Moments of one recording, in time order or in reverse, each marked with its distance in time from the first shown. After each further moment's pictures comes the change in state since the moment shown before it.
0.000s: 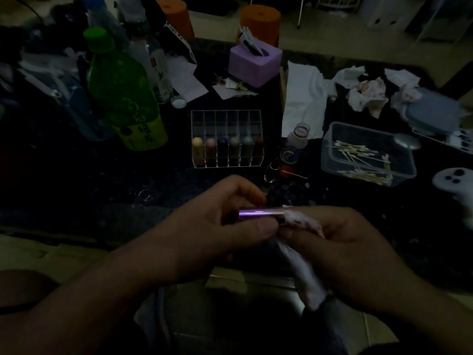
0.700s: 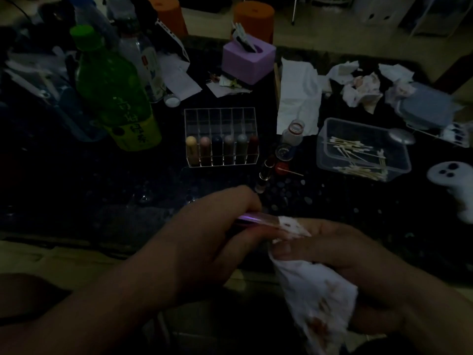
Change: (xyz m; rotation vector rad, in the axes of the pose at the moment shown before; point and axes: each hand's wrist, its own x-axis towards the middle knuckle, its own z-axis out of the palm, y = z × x) left_hand 0.000 -0.007 0.008 0.580 0.150 0.395; right_hand -0.001 -0.009 0.000 0.776 -0.306 0.462
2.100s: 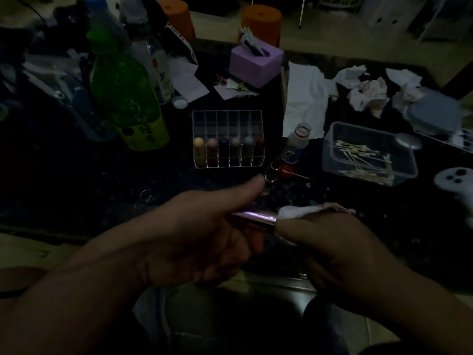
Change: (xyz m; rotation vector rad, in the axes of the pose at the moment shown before) left_hand 0.012 0.007 -0.025 -0.981 -0.489 -0.849; right_hand 0.010 -0.003 -0.019 -1.678 0.187 -0.638
